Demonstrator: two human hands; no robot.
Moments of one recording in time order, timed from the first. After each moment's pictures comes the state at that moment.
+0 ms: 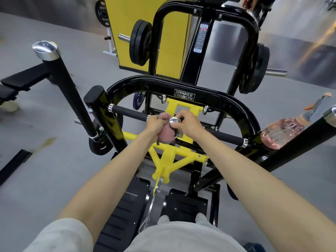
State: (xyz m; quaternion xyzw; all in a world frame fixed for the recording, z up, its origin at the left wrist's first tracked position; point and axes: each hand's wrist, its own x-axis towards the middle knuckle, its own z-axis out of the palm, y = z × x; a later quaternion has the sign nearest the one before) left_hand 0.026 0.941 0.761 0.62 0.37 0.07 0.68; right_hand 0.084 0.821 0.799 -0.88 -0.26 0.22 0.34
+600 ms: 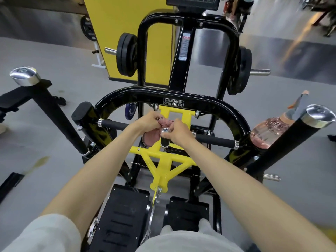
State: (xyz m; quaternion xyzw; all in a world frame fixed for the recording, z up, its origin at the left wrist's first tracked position) left_hand 0.056 0.971 0.803 0.85 0.14 -0.10 0.49; right_hand 0.084 0.826 0.799 -0.91 -0.19 0.23 0.30
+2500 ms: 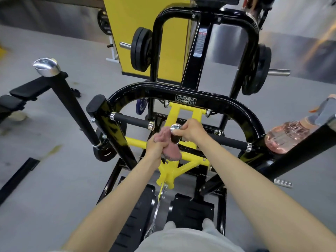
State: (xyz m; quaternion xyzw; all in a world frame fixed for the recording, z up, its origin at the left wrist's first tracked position) left_hand -0.006 0.923 0.724 0.50 0.41 0.07 0.76; right_hand 0.103 0.827 0.779 -0.90 -0.17 0.27 0.31
